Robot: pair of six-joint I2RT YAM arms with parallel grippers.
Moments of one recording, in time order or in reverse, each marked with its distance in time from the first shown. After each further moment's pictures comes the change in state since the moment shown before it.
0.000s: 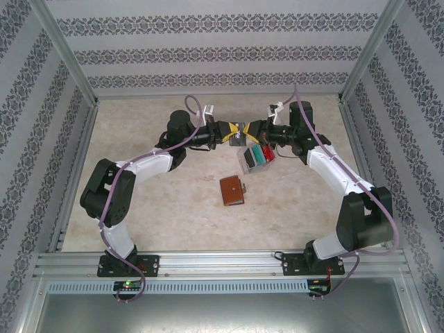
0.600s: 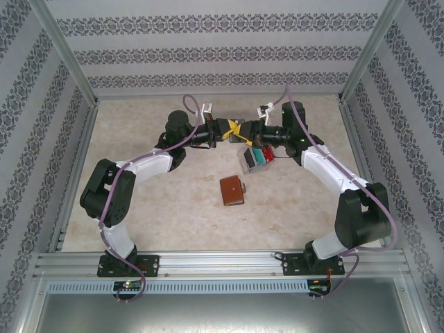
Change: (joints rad) left arm 0.000 0.000 -0.009 0.085 -0.015 -0.097; right arm 0.066 0.030 -0.001 0.081 -0.068 0.016
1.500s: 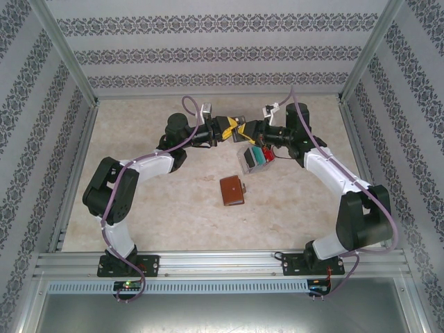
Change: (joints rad) left arm 0.000 0.030 -0.017 0.121 -0.022 -0.122; right arm -0.040 -0.024 -0.038 0.031 0.053 0.034
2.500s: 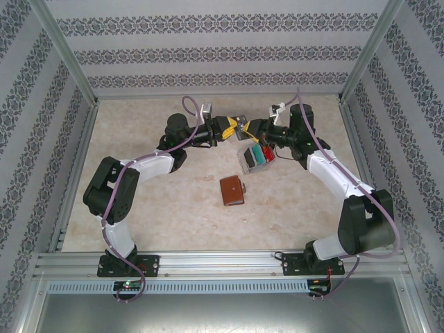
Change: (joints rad) left arm 0.000 0.004 -0.002 0.021 0.004 -0.018; right arm -0.019 -0.034 -0.023 0.013 0.069 0.030
